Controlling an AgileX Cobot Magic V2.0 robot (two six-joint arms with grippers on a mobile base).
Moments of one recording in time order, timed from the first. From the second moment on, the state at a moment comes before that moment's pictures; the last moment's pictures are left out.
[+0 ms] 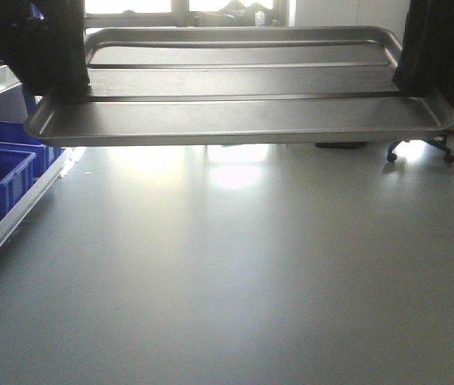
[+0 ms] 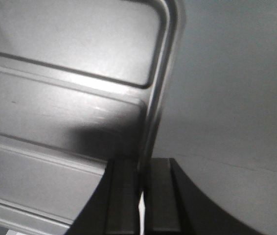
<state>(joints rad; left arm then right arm) -0.84 1.47 -1.34 0.28 1.14 -0.69 0.60 1.30 -1.17 -0.10 1.07 0.49</state>
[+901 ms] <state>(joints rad) -0.84 1.47 -1.34 0.27 1.14 -0.69 0.60 1.30 -1.17 -0.10 1.07 0.49</state>
